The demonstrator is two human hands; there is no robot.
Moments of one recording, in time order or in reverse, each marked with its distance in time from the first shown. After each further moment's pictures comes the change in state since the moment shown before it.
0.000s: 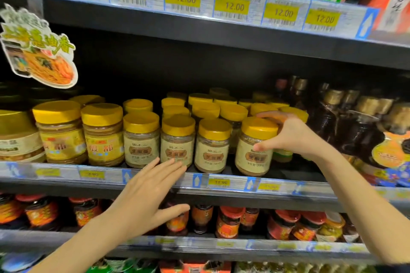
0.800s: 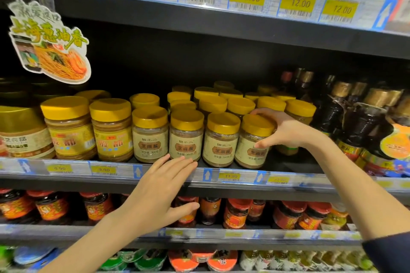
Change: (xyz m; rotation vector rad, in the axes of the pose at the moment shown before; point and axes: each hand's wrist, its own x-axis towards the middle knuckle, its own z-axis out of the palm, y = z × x) left_hand -0.003 -0.004 0.008 -0.020 0.048 0.079; right_hand 0.019 0.007 0.017 -0.097 -0.188 0.031
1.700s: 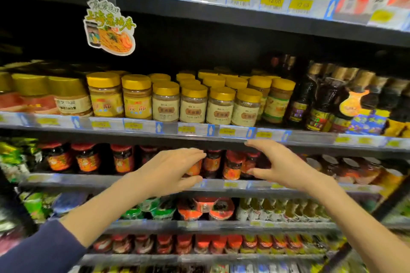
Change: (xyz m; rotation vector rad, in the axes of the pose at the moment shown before) left_hand -0.059 0.048 -0.047 -0.108 -0.207 0.079; right_hand -0.170 -0.050 0.088 -0.435 0.011 -0.067
